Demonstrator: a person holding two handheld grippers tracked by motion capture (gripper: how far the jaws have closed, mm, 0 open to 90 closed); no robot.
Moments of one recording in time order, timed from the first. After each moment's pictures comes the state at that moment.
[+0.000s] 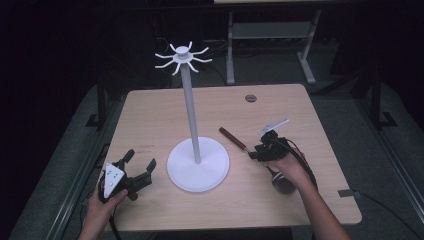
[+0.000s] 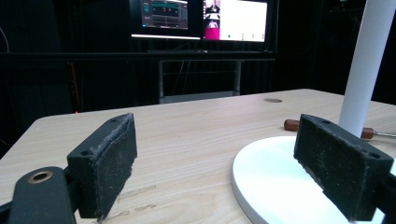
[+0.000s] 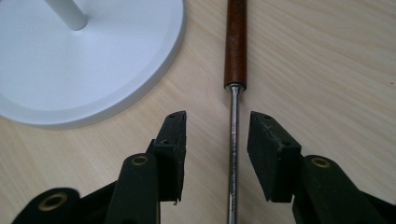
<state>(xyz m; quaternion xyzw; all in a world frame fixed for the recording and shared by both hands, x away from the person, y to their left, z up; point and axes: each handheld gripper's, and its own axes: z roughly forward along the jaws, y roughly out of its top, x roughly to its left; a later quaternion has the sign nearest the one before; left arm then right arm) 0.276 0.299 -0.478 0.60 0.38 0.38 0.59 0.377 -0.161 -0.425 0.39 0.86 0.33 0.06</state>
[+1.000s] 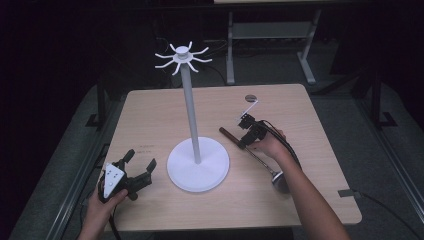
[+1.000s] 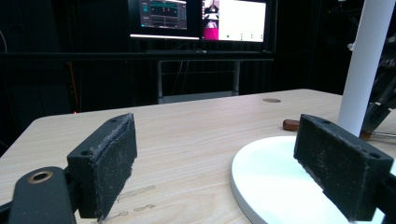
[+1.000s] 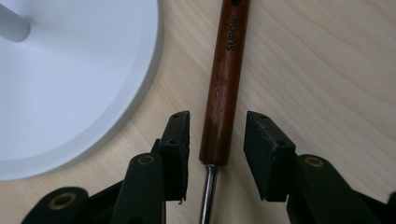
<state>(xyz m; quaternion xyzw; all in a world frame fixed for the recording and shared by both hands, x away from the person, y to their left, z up) 0.276 0.299 -0.478 0.60 0.38 0.38 0.60 0.453 -0.110 -0.430 0.36 0.91 0.22 0.02</state>
